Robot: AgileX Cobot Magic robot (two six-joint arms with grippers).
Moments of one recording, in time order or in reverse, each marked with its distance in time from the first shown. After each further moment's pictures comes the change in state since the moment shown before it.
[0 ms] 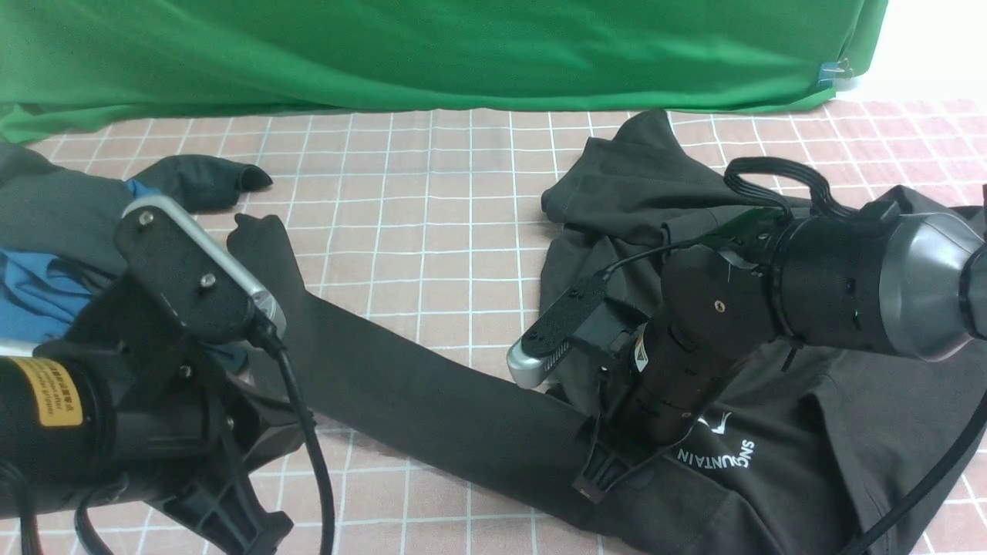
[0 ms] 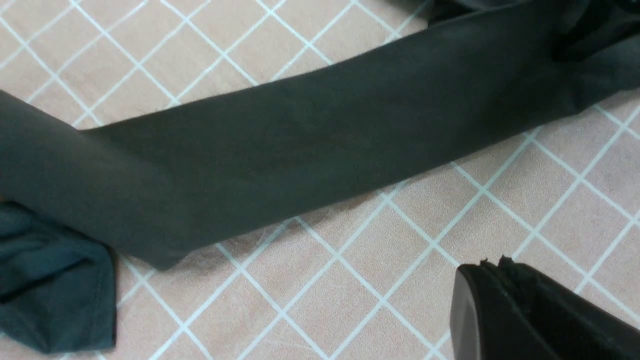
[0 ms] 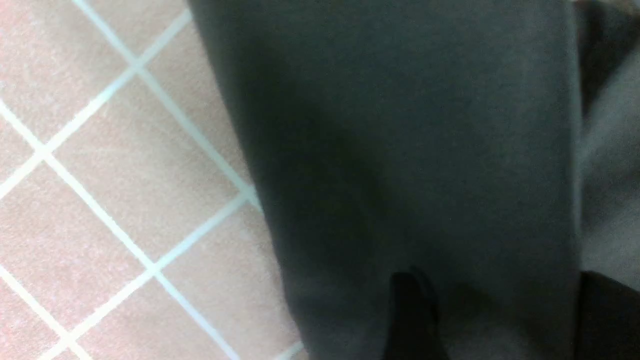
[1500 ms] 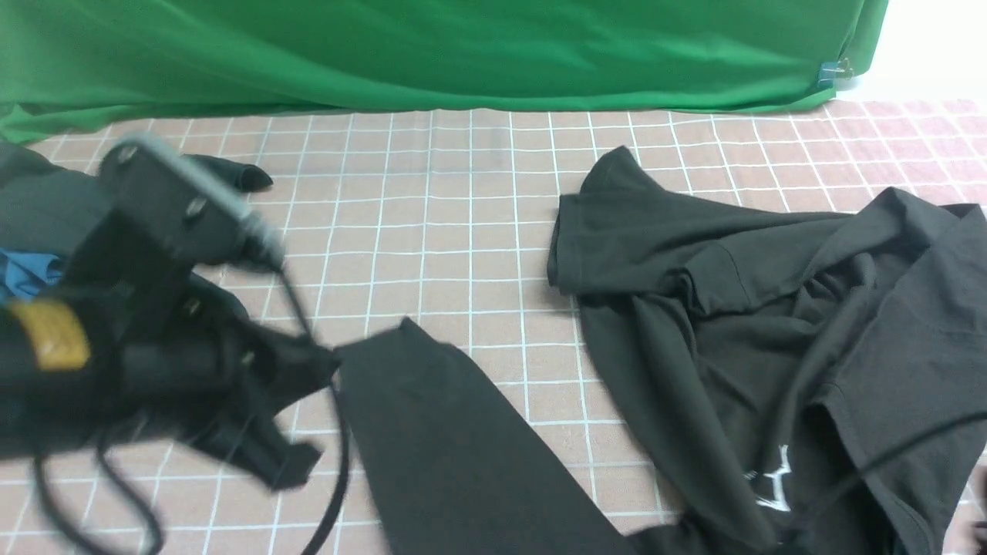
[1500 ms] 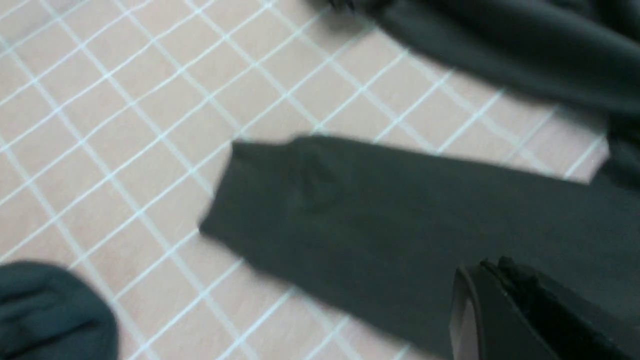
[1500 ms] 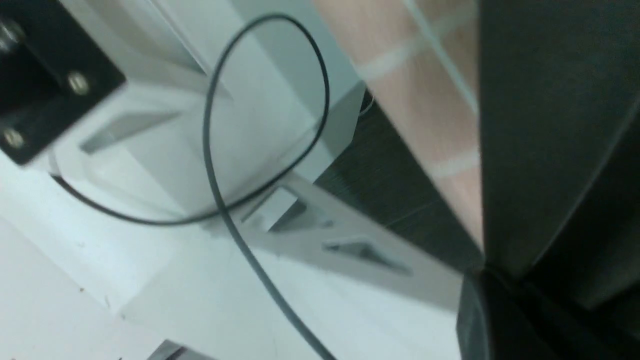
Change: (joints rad) right arm 0.375 -0.601 0.464 -0.012 0.409 0.409; left arm 0.000 0.049 -0.080 -0.060 -0.066 -0.032
